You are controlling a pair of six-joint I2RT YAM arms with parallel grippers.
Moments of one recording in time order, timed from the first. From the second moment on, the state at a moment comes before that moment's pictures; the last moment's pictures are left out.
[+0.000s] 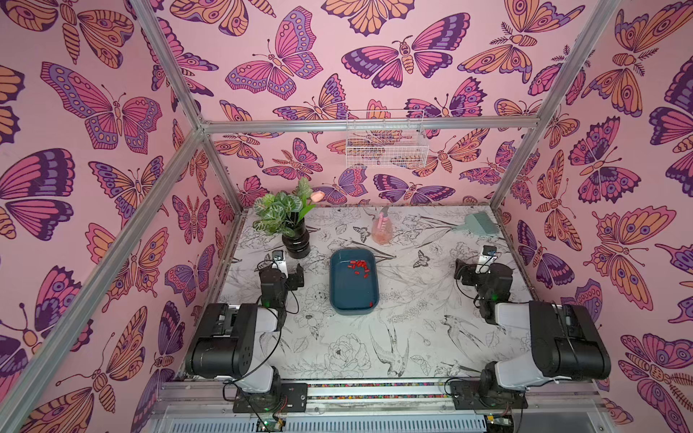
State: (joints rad) left arm -0.03 1.54 0.36 0.83 -0.07 0.02; right arm -0.05 1.50 0.38 0.74 -0.07 0.05
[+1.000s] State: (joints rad) left arm -0.13 0.98 0.39 0.50 -0.14 -0.08; right arm -0.02 1.11 0.65 0.13 -0.05 0.16
